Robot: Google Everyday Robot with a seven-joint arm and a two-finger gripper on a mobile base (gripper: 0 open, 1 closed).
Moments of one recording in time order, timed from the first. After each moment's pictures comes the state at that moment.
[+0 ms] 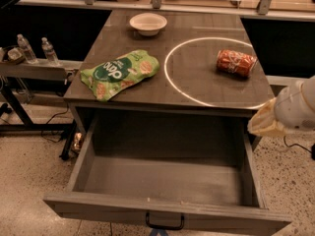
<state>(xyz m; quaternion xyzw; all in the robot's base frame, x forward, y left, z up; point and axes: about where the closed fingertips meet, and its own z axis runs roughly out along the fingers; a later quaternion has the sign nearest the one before) 0.459 -0.255 0.815 -0.64 0.73 0.05 0.22</state>
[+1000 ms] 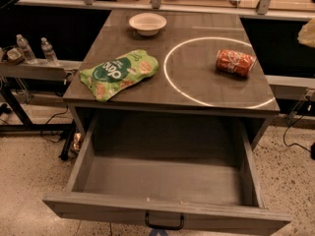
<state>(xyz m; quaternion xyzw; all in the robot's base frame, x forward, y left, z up) 0.518 -0.304 1.027 -0.61 0.68 -0.17 0.37</state>
